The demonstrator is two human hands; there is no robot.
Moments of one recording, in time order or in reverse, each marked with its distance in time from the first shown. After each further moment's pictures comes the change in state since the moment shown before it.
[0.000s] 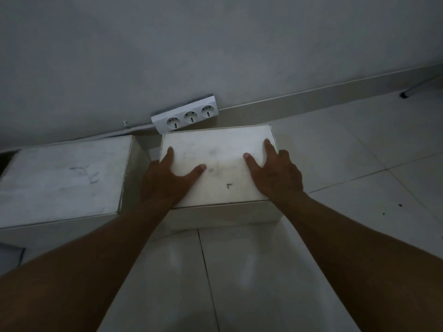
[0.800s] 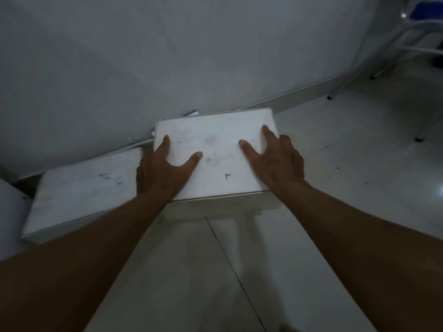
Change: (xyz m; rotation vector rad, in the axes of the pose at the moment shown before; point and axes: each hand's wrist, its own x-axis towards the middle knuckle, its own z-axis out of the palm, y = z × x) left_hand -0.104 0.006 -0.120 -0.109 0.113 0.233; right_hand -0.153 -0.042 -0.113 0.084 0.264 0.103
